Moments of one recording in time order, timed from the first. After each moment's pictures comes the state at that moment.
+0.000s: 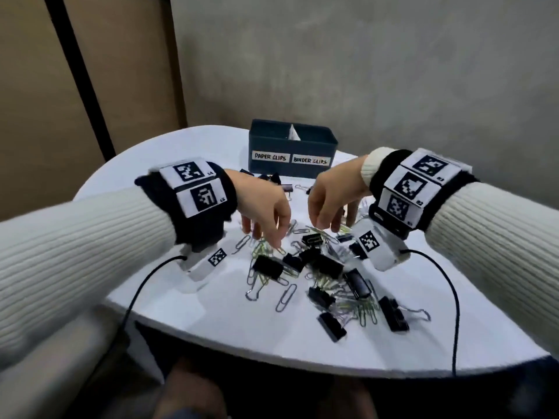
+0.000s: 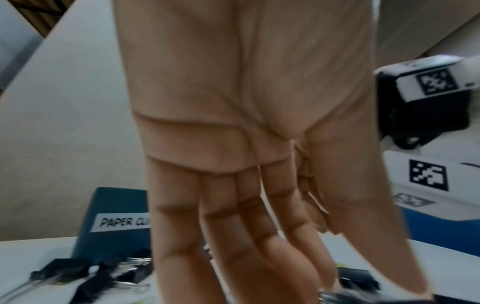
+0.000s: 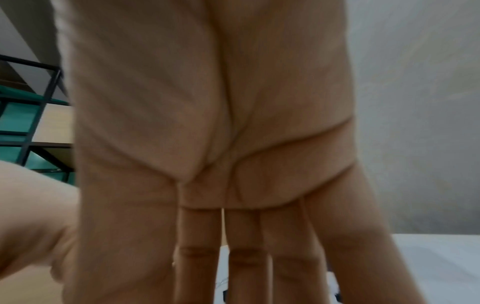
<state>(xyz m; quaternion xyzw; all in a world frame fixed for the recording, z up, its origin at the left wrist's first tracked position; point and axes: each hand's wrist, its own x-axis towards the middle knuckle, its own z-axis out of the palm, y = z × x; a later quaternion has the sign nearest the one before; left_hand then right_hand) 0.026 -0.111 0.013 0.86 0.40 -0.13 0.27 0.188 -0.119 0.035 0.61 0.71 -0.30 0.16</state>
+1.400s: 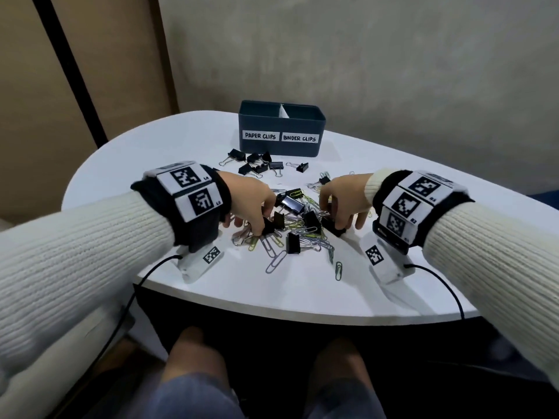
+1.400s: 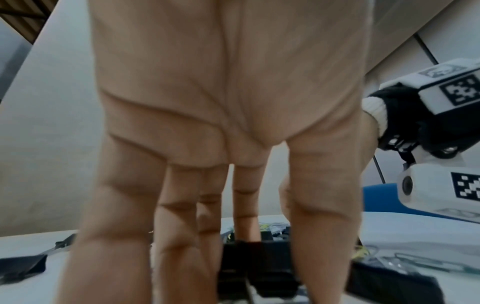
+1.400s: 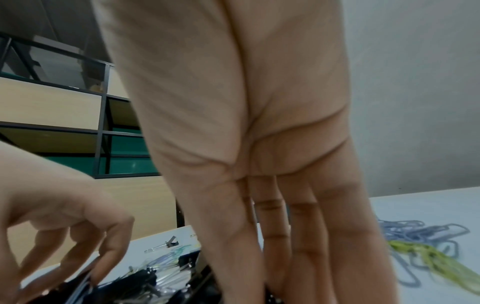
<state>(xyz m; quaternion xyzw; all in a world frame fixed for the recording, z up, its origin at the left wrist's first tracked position) 0.028 -0.147 -0.013 0.84 0.50 -0.16 0.16 0.213 -0.170 -0.009 0.69 0.68 -0.24 0.12</state>
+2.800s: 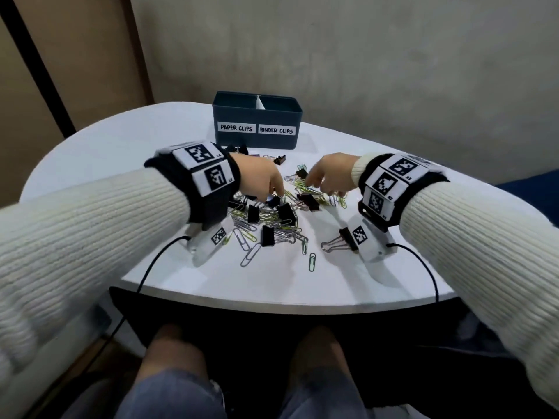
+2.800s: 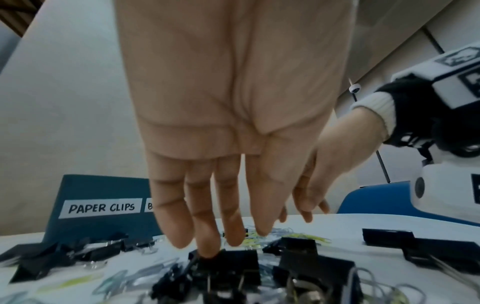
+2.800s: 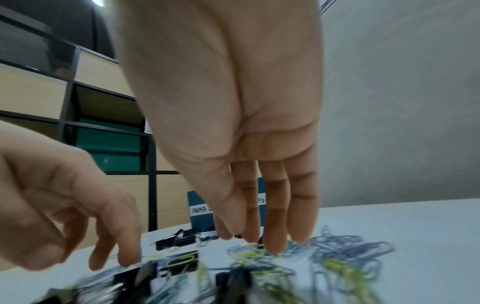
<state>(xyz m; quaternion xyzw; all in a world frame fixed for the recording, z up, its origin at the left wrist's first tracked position) 0.076 -0.144 0.001 0.90 0.41 -0.10 0.09 0.241 -0.160 -0.002 0.69 0.72 -0.10 0.09</state>
